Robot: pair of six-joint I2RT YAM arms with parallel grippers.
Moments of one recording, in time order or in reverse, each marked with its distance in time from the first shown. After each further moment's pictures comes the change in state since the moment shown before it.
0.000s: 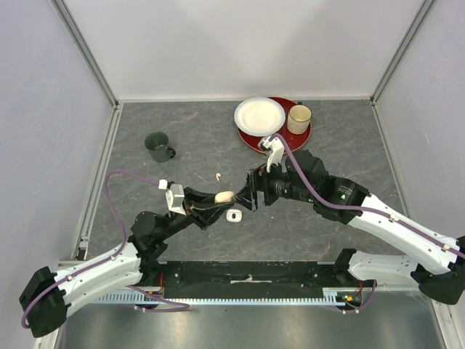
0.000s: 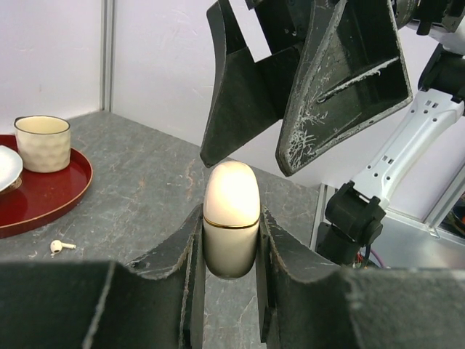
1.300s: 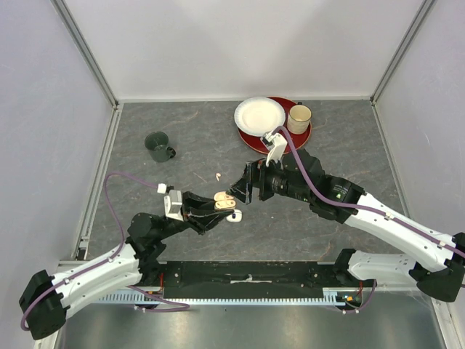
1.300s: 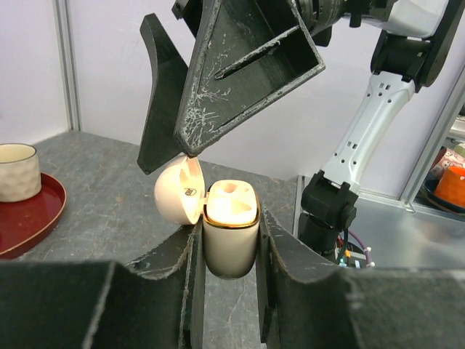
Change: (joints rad) left arm 0.001 -0.031 0.006 0.008 0.129 0.028; right arm 0.010 0.024 0.002 0.060 0.099 0.122
